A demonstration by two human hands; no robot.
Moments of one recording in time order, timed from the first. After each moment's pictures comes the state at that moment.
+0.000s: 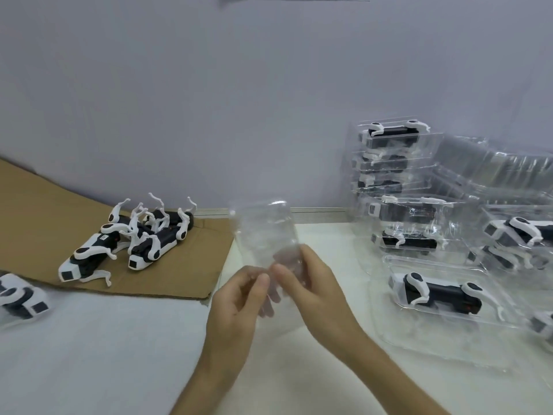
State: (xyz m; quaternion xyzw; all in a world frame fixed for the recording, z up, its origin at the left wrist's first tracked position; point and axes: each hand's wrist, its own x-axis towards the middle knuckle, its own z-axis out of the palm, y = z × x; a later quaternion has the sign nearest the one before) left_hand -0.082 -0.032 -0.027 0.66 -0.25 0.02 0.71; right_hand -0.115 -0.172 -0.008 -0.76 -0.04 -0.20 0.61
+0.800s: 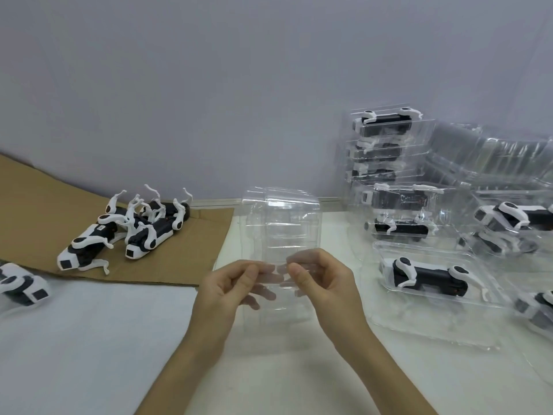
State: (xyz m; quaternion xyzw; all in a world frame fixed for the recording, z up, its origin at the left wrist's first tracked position) left_hand -0.081 -0.024 -0.021 0.65 -0.24 -0.06 0.72; right_hand -0.140 -0.187 -0.024 -0.70 0.01 -0.24 0.67
